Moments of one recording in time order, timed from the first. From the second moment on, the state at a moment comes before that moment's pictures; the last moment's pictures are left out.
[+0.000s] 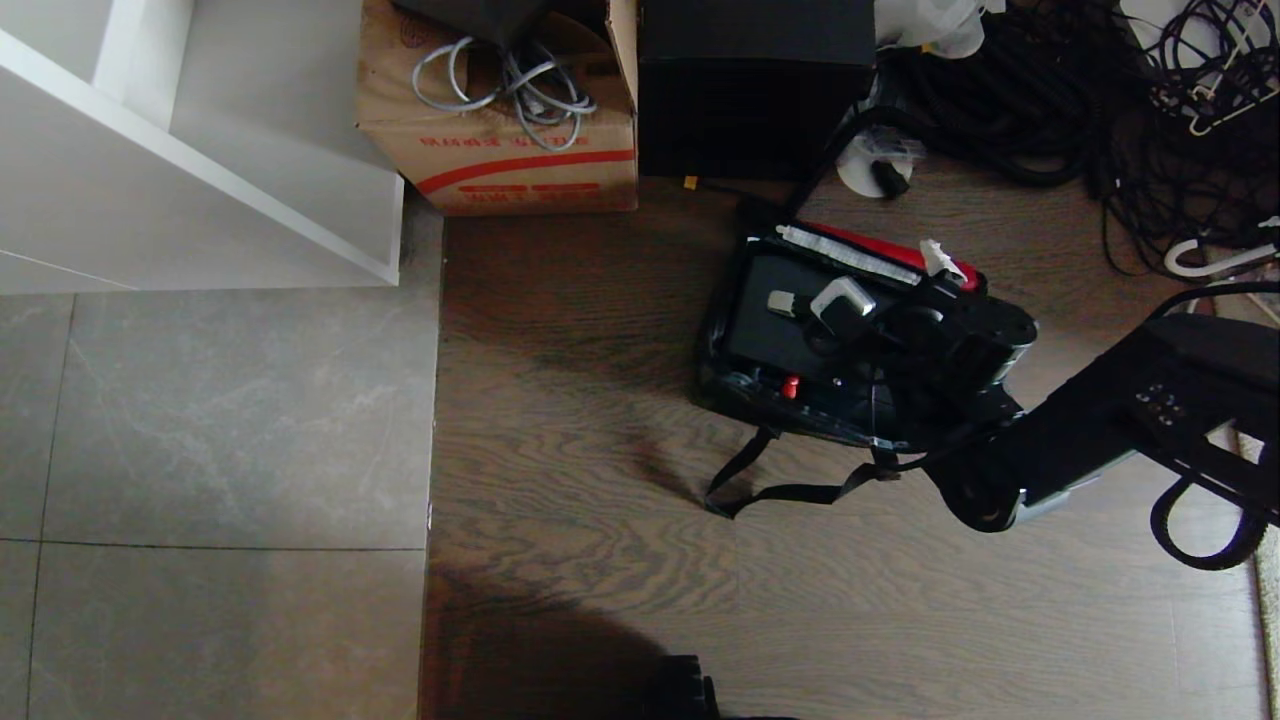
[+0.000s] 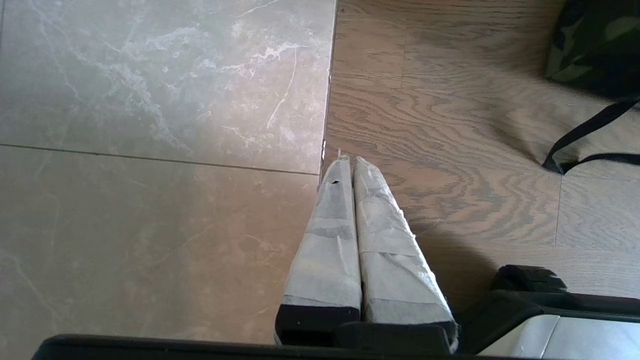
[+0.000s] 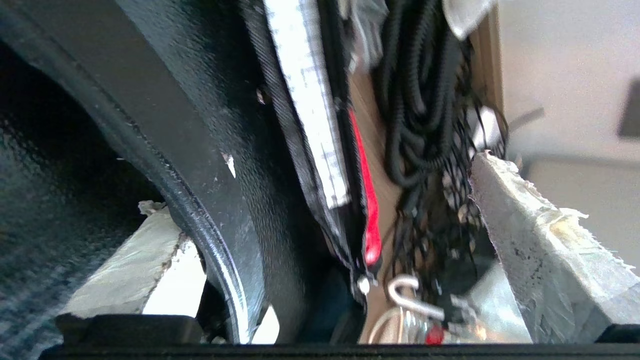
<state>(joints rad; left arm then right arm) 0.00 0.00 0.00 -0.03 0.02 -0.04 0.33 2.27 -1.08 -1.43 -0.42 -1.22</state>
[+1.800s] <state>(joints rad) 0.00 0.00 0.00 -0.03 0.02 -0.04 0.40 2.09 -0.93 -1.47 -0.62 -1.20</state>
